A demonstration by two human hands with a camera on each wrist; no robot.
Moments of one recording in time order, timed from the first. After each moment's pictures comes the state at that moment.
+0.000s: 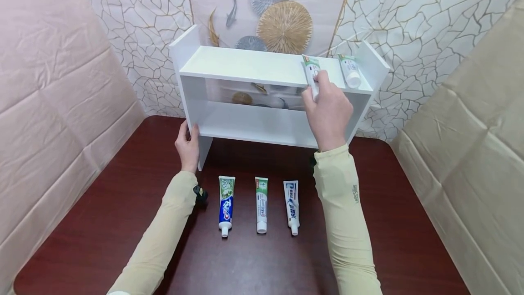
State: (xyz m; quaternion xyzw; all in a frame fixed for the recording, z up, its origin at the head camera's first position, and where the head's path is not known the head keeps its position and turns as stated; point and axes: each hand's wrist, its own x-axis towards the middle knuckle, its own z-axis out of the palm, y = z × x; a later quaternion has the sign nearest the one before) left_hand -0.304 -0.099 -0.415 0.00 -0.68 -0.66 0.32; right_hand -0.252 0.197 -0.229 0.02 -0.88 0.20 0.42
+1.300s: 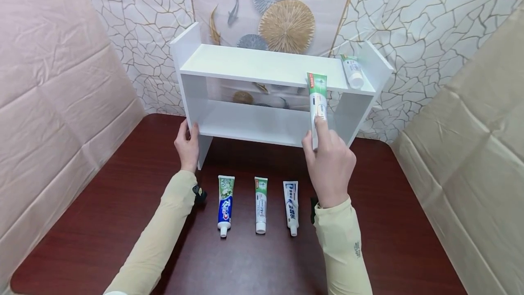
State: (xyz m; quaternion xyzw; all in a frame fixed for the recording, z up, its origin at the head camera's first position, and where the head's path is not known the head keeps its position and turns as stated) left_hand -0.305 -0.099 -0.415 0.01 -0.67 -0.66 0.33; right_hand -0.183 0.194 -0.286 0.08 -0.85 0.16 0.49
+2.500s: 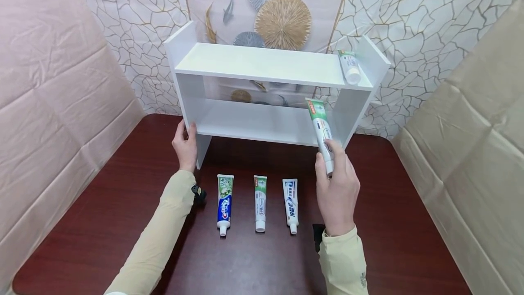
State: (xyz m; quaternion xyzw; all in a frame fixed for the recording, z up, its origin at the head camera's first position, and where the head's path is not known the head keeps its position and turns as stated) left_hand -0.304 -0.097 -0.416 0.02 -0.68 -0.65 0.34; right_hand -0.150 0.214 -0.329 0.01 -0.84 0.31 0.44
